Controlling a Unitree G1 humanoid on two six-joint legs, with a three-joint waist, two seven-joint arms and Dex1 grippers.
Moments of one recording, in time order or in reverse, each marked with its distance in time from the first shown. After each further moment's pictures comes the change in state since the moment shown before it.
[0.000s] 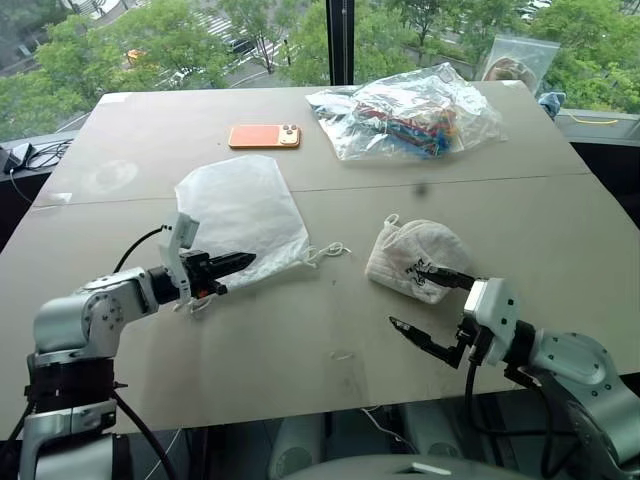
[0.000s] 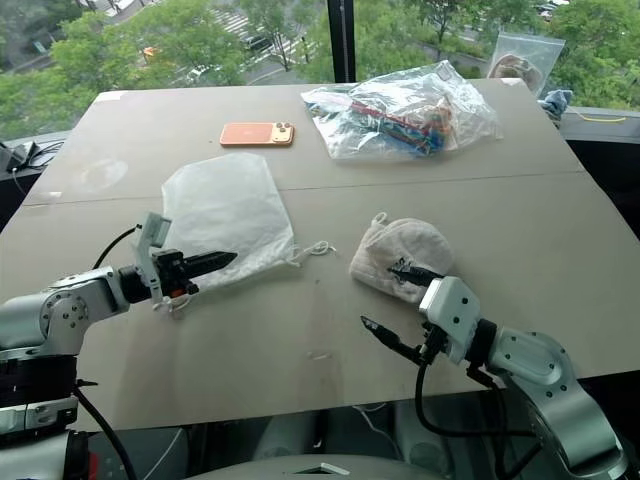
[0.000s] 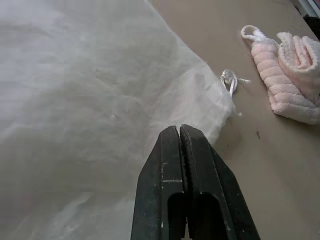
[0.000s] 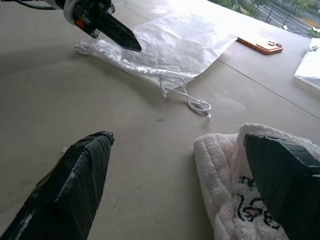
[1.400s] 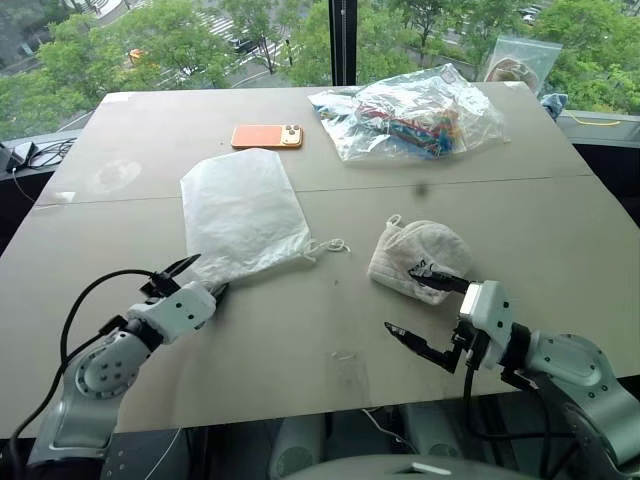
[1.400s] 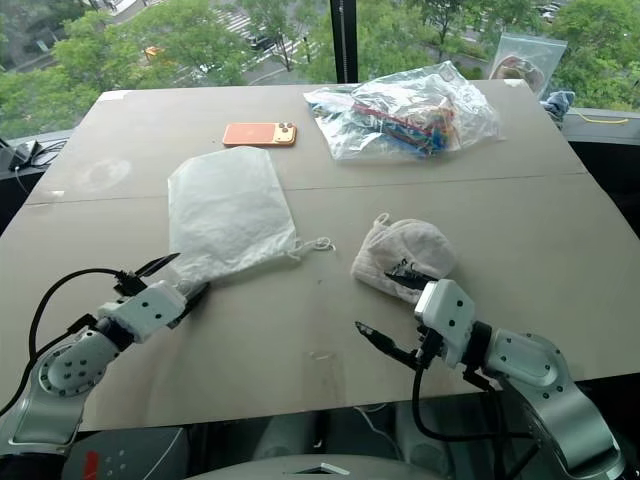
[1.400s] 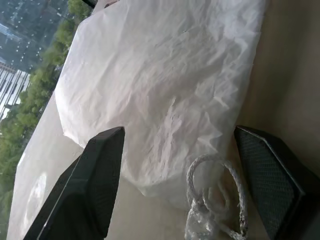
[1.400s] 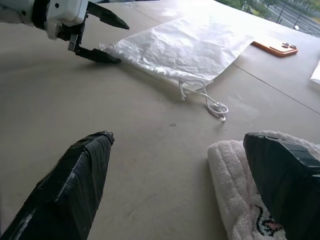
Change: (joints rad) left arm 0.444 -0.006 -0.035 -0.077 0.785 -1.176 0.408; right arm -0.006 -0.002 0.026 -0.012 0.015 0.013 0.010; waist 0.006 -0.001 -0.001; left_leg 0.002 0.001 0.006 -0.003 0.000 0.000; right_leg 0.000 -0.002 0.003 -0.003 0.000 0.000
